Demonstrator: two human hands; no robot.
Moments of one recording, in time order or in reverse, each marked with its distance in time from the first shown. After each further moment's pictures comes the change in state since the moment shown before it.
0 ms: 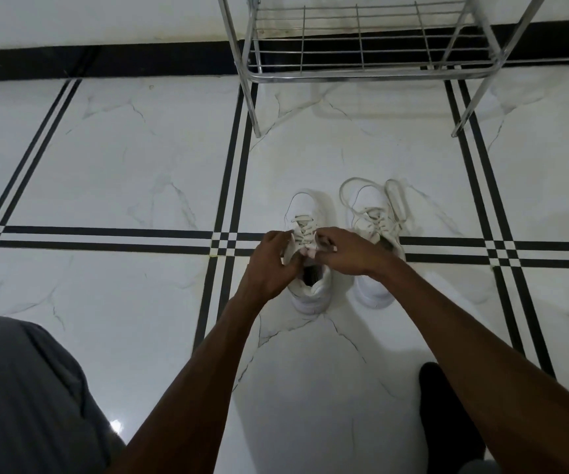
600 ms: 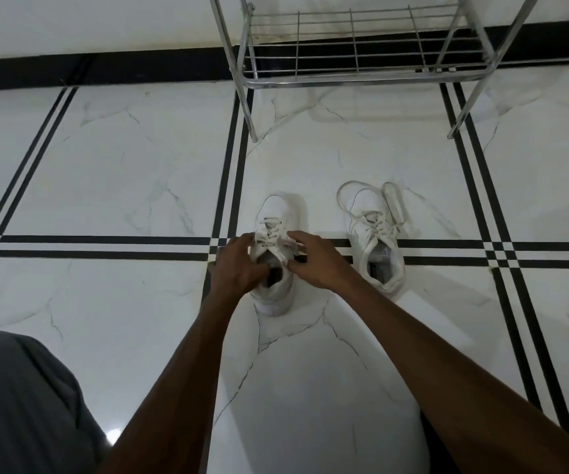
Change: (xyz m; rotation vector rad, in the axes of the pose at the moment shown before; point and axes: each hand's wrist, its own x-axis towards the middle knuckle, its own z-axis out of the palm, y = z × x) left_hand 0.007 -0.020 -0.037 0.128 0.001 -0.271; right_hand 0.018 -0.017 0.044 0.174 0.179 -0.040
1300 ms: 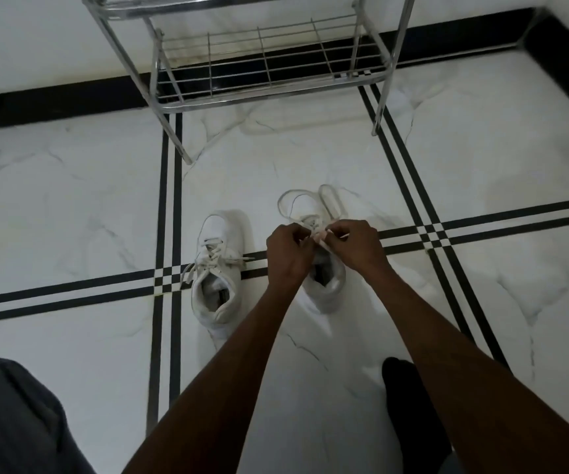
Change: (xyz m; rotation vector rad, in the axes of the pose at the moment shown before) left_hand 0.005 0.144 0.112 -0.248 0.067 0.264; right_hand -0.044 0.071 -0.114 0.004 0.478 0.232
